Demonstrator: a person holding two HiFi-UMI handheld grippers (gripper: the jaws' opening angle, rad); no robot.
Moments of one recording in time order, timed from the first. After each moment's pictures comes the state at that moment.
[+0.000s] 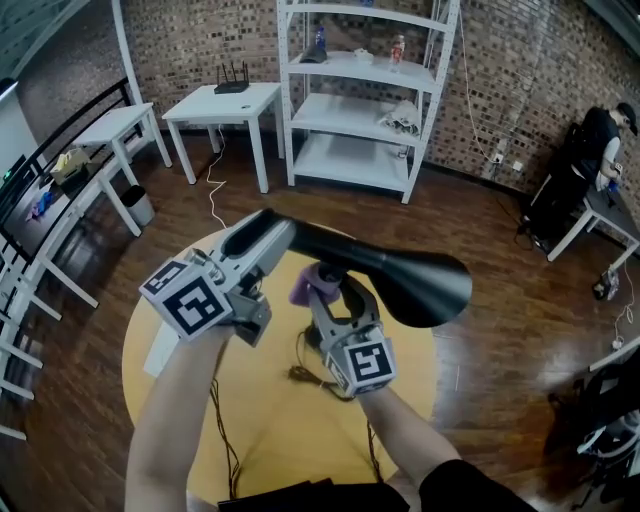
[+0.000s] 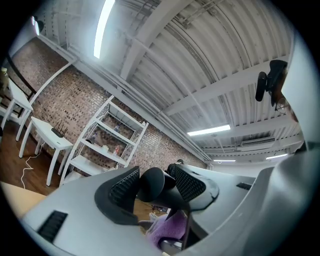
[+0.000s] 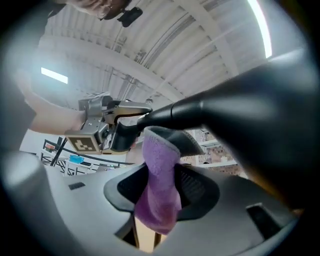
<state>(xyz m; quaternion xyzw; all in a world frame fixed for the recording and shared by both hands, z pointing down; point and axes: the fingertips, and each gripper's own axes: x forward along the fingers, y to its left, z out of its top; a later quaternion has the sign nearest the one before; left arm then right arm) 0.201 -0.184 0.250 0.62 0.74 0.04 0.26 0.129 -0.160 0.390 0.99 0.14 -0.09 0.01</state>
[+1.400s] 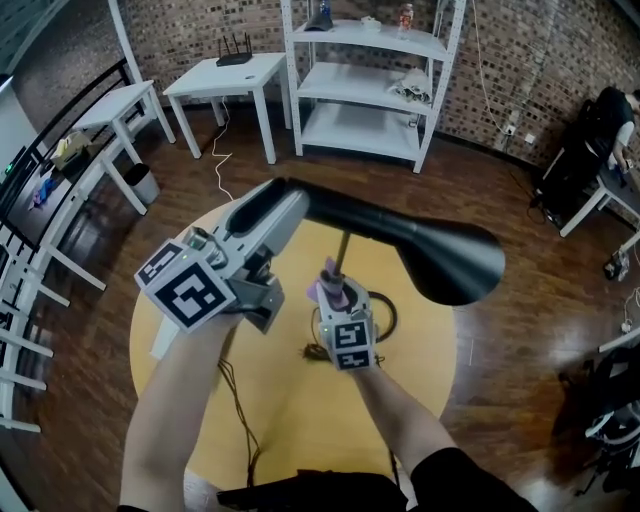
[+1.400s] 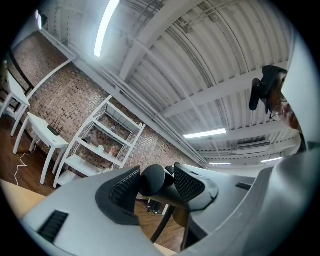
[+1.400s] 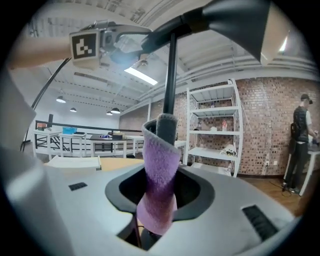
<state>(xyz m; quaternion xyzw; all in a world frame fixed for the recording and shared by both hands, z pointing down) 0.198 -0.182 0.236 0.60 0.75 0.04 0.28 0.165 -0.141 0.549 0.98 0.20 0.10 -0.01</state>
